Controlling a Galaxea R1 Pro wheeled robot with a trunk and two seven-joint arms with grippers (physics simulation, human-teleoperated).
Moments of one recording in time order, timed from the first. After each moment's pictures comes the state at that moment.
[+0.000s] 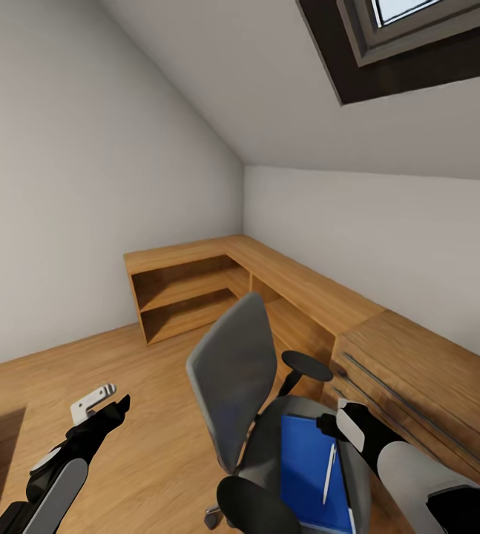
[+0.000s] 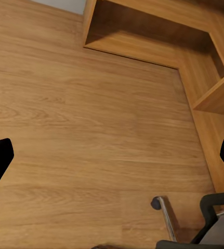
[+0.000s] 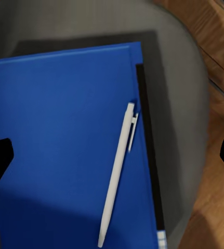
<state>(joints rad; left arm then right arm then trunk) -0.16 0.22 -0.13 -1.51 0.81 0.30 0.55 -0.78 -0.06 0.22 -0.27 -0.52 0.44 -0.25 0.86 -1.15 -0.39</state>
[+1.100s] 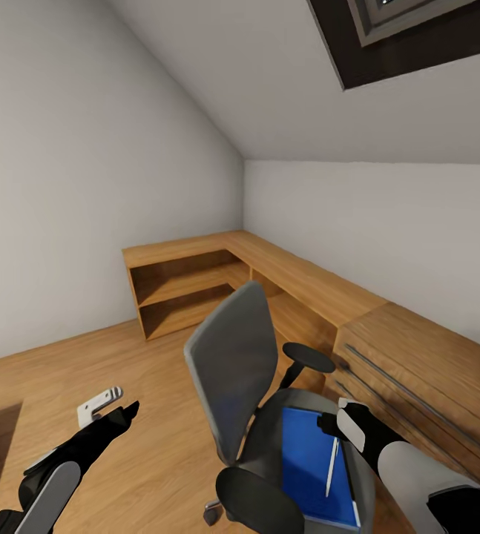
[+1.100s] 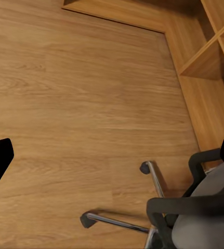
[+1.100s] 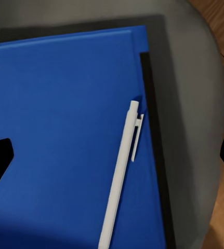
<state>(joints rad) -0.12 0.23 -0.12 -1.61 0.89 0.46 0.55 -0.78 -0.06 0.22 -0.27 -0.52 0.43 -0.25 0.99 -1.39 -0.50</state>
